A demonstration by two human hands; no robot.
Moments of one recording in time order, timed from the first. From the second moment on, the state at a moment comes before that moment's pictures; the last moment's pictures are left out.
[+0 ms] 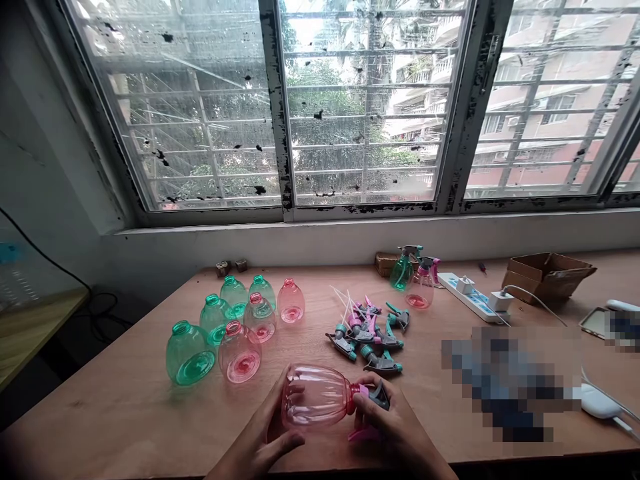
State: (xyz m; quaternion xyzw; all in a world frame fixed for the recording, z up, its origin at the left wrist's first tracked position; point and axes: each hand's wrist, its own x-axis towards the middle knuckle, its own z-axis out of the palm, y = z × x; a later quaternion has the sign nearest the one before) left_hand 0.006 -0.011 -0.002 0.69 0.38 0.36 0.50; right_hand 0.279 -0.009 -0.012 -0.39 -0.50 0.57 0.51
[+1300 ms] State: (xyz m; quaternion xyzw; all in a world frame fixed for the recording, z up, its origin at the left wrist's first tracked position) left_hand 0.007 -0.014 0.006 0.71 0.39 0.37 0.46; right_hand 0.277 -0.008 -0.016 -0.37 -0.48 0.61 0.50
